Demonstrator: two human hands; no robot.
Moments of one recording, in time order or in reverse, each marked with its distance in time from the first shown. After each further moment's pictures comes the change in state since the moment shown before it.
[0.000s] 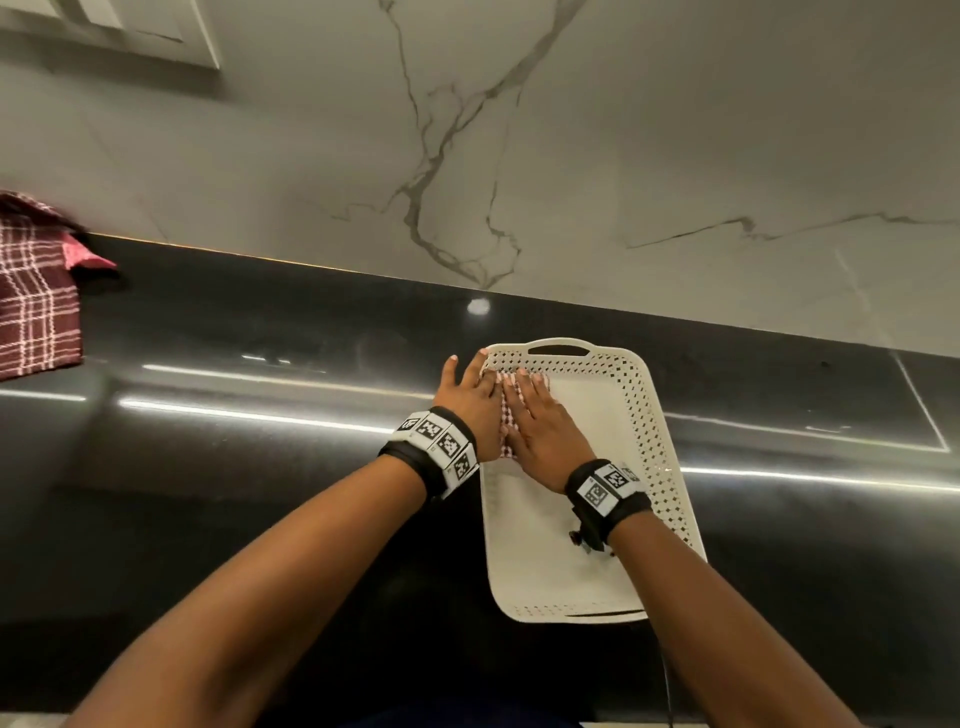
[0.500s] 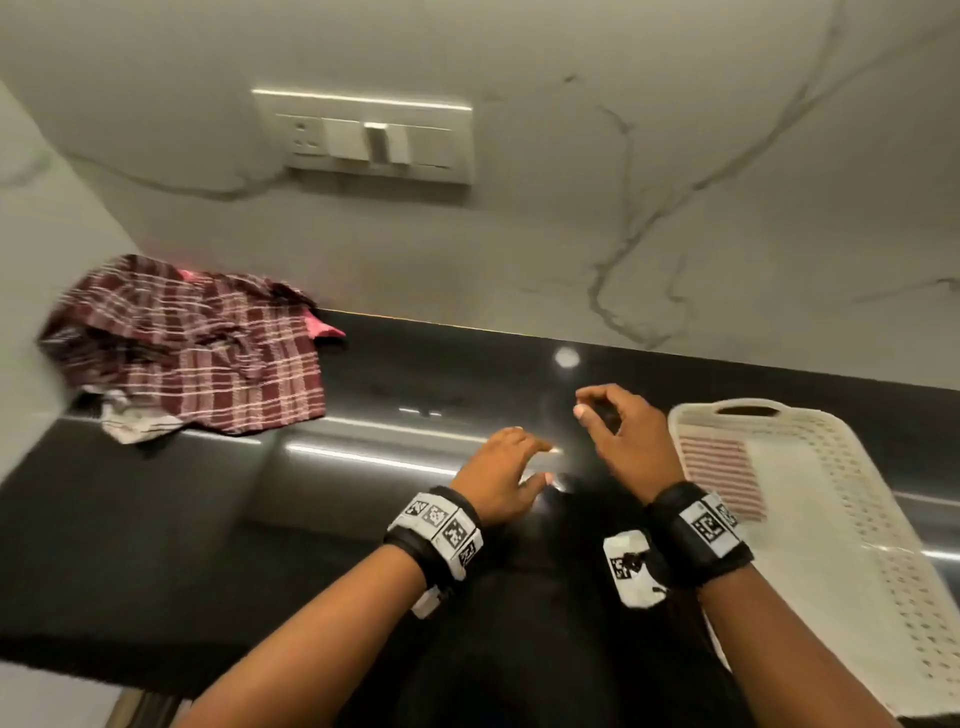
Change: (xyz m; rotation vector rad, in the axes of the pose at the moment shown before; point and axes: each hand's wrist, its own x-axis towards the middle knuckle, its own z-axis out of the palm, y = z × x) left_hand -0.144 -0.202 0.031 -0.609 0.294 0.028; right_hand 0.063 -0.220 -0.076 0.637 0.442 0.087
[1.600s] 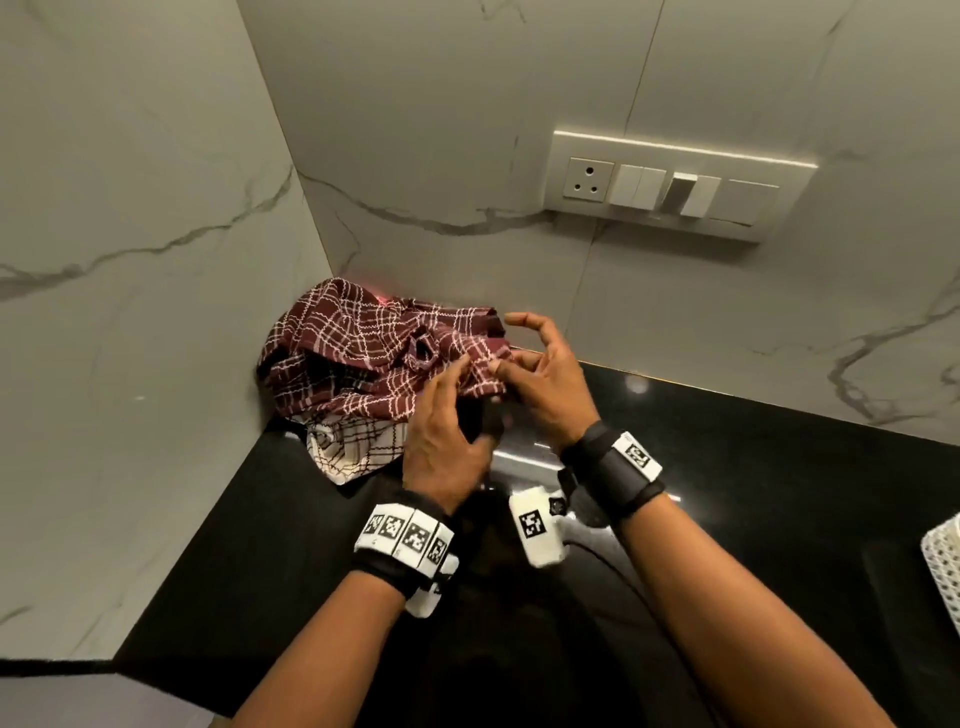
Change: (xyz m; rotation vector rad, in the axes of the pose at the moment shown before) left_hand -0.101 -0.247 -0.203 -0.156 0.708 -0.282; right_hand 0.112 -0.279 0.269 0.922 -0.341 0.051
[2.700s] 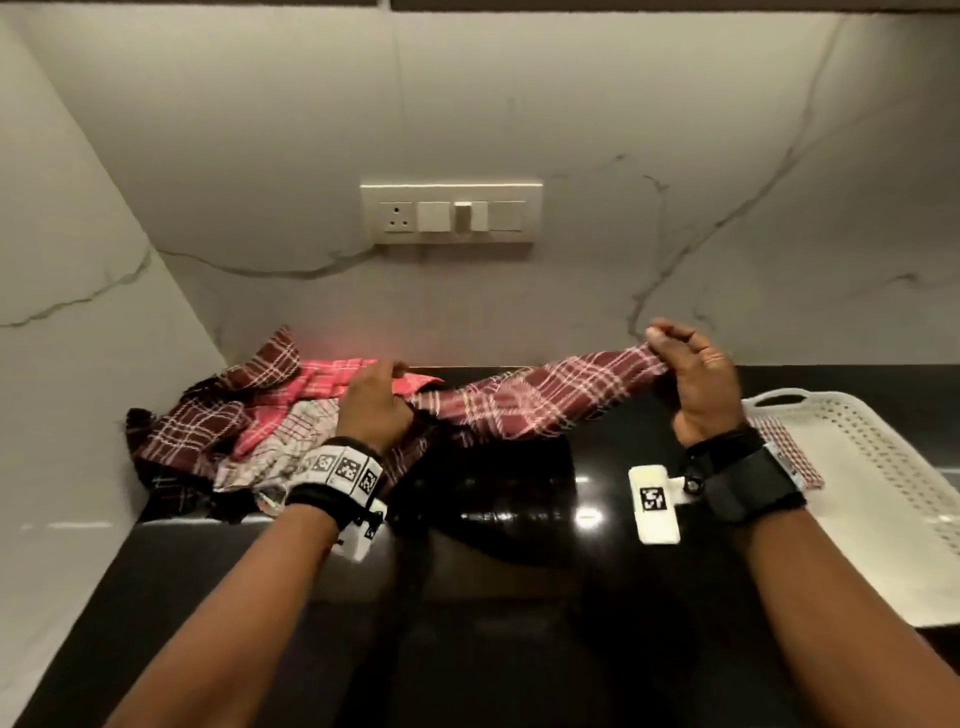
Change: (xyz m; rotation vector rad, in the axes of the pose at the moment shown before) left_hand 0.000 0.110 0.010 0.172 -0.273 0.060; right_hand -0.199 -0.096 -0.218 0.092 0.791 -0.187
